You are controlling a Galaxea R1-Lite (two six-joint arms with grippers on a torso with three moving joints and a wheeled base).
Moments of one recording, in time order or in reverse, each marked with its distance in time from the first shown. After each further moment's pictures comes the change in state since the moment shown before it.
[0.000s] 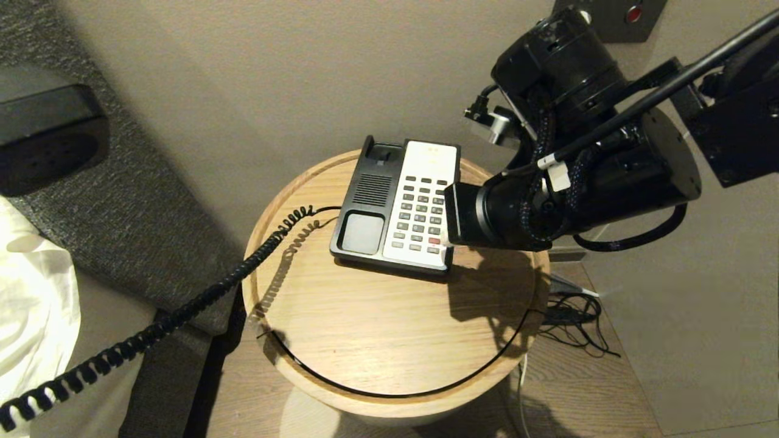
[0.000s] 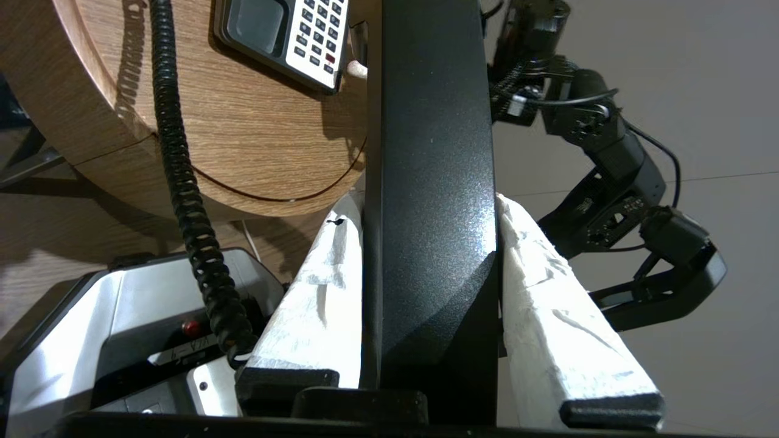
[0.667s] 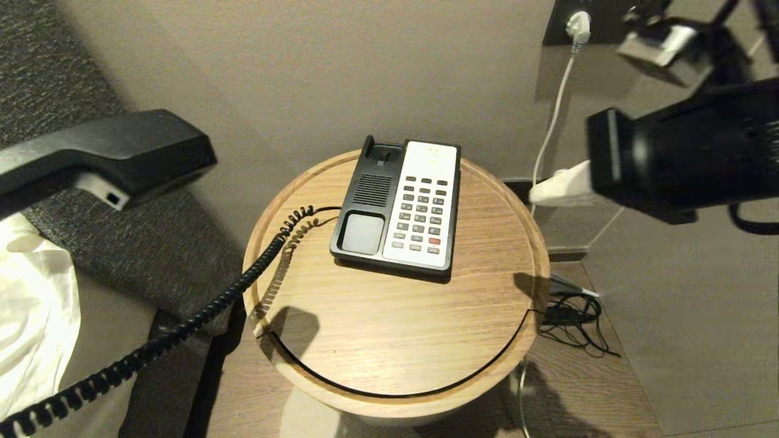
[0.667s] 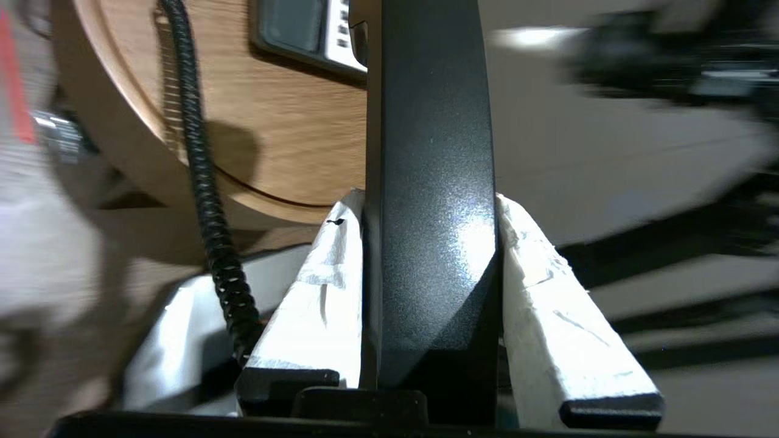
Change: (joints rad) left arm -0.005 0.124 0.012 -0.004 0.017 0.200; right arm -0.075 -0.308 0.121 0.021 0.000 0.027
